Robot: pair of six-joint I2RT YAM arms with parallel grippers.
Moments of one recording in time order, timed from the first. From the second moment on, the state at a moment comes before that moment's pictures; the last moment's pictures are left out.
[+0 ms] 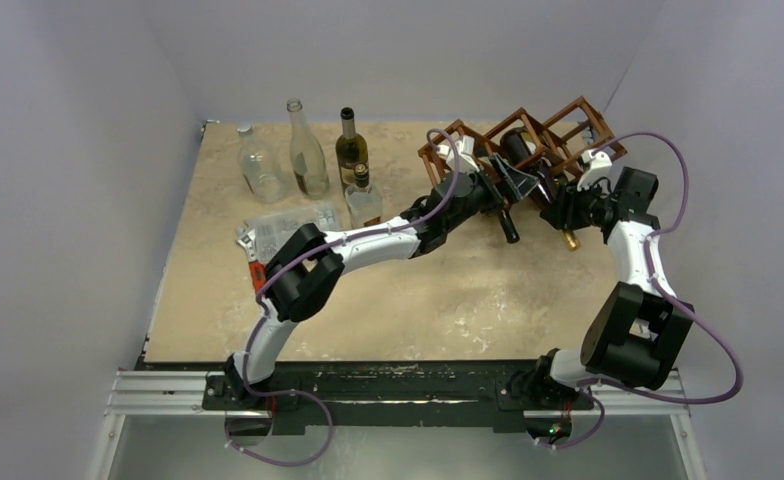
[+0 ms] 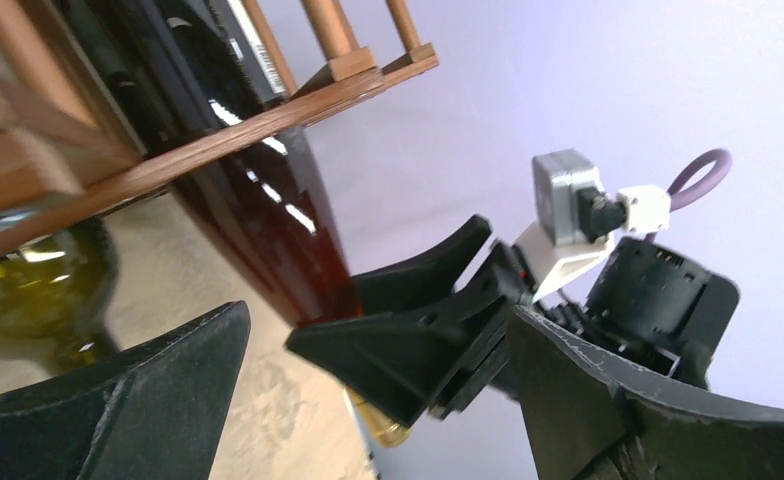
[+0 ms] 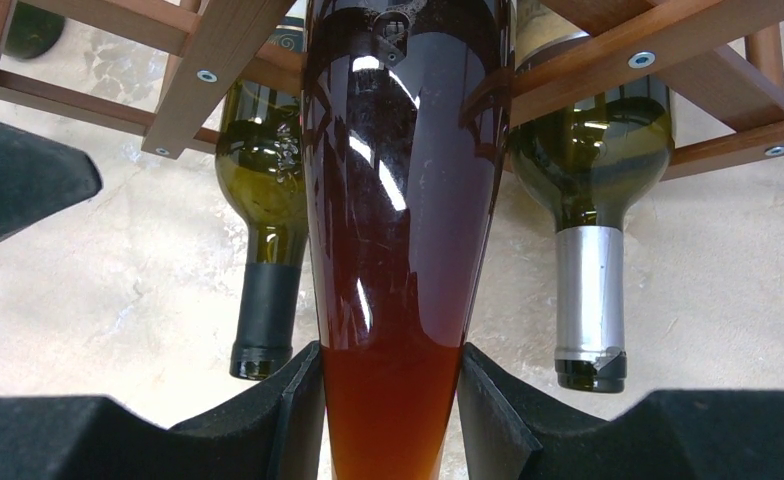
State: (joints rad) left arm -0.94 2.16 1.65 0.50 -0.08 -1.07; right arm -0.39 1.41 1.01 -0.39 -0.67 -0.34
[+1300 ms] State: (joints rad) left arm -0.97 2.46 2.10 0.23 -0.28 -1.25; right arm -0.40 1.32 0.99 -0.49 -0.66 -0.40
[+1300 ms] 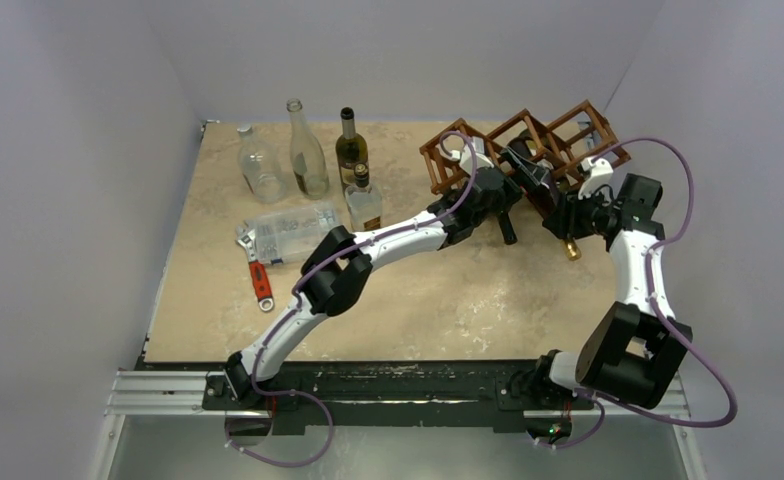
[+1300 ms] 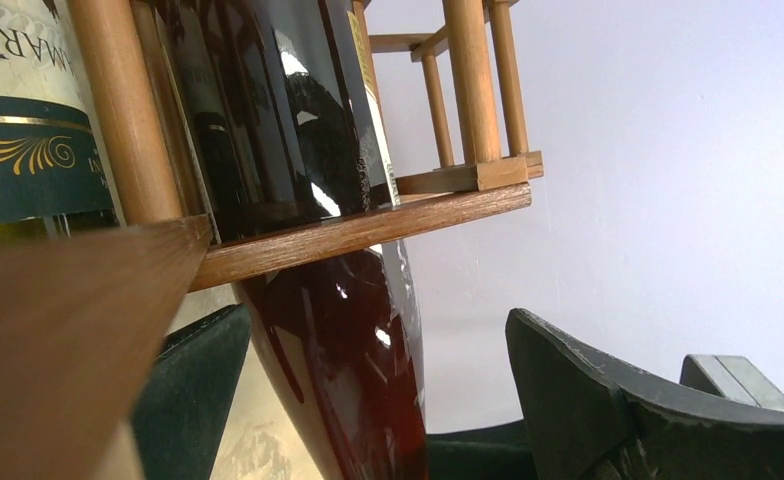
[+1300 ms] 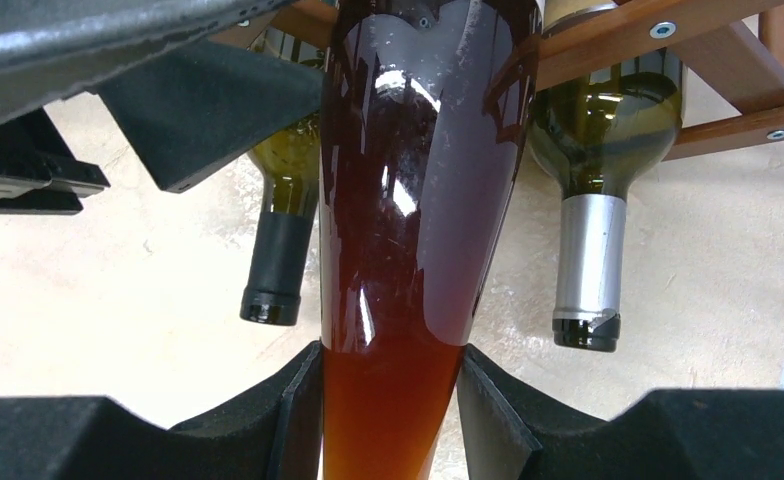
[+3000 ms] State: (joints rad) left arm -1.06 2.44 2.10 0.09 -0.35 -1.01; right arm -0.40 1.32 0.99 -0.56 -0.65 -0.42
